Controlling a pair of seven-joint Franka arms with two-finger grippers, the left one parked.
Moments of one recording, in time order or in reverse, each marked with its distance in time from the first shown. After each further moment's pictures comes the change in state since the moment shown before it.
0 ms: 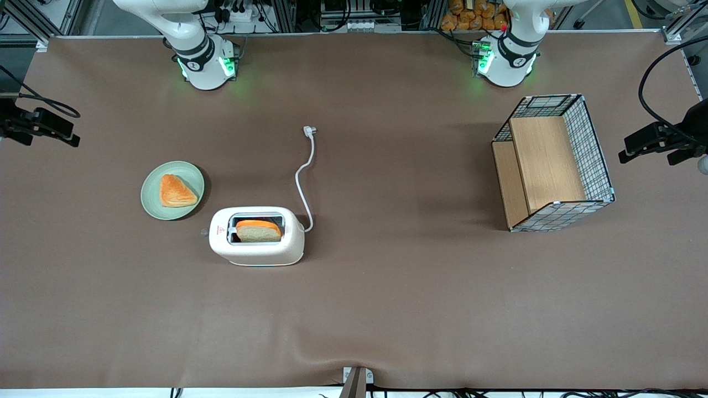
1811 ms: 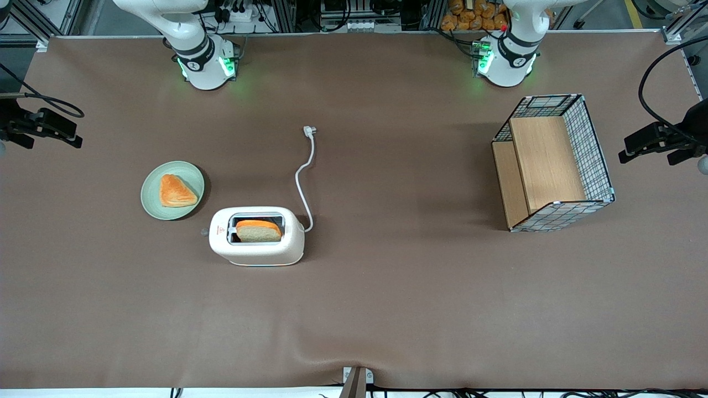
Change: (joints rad) arm 0.000 0.000 0.013 -0.005 -0.006 -0.001 -0.015
